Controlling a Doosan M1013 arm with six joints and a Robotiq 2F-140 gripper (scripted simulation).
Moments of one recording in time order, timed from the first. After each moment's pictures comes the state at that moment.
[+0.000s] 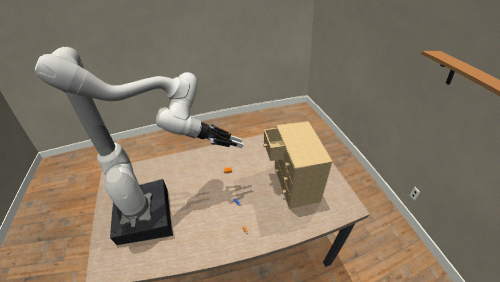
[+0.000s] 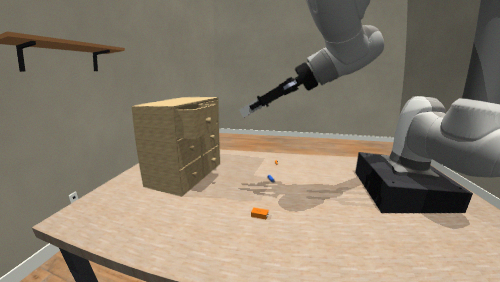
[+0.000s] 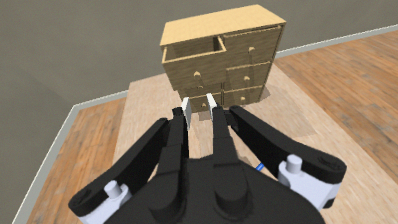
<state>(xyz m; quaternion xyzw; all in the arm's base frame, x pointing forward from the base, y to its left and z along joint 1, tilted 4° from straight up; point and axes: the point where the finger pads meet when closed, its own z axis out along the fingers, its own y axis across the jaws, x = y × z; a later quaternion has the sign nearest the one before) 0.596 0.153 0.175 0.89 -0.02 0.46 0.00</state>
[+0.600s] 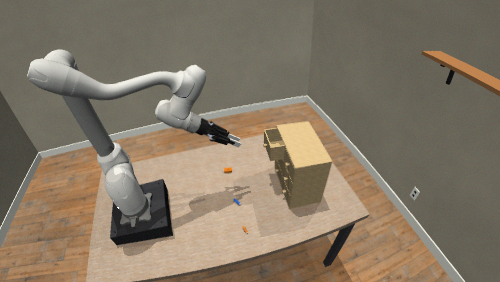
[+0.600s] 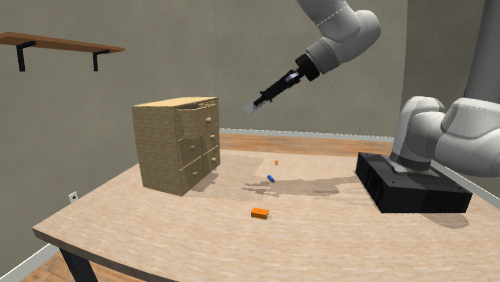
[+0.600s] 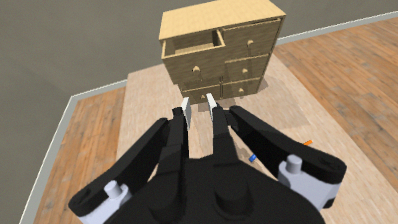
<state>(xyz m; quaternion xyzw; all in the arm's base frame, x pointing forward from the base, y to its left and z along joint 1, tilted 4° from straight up) 0.585 0.153 0.187 0.91 -0.02 0.42 0.00</state>
